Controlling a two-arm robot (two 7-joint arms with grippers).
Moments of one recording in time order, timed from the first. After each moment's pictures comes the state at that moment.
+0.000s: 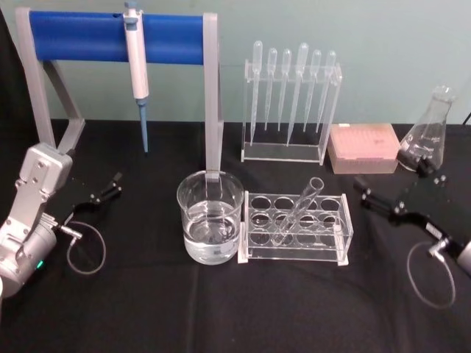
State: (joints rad) left arm -0.20 0.60 0.45 -1.41 -0.25 -0.12 0.03; right arm 0.02 0.72 -0.30 -1.69 0.50 -0.17 0.24
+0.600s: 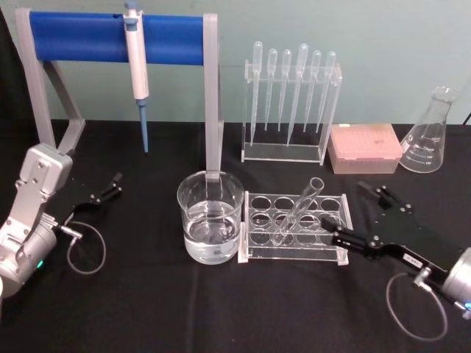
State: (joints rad) left arm -0.20 0.60 0.45 -1.41 -0.25 -0.12 0.03; right arm -0.03 0.73 -0.31 -1.74 0.59 -0.09 0.43
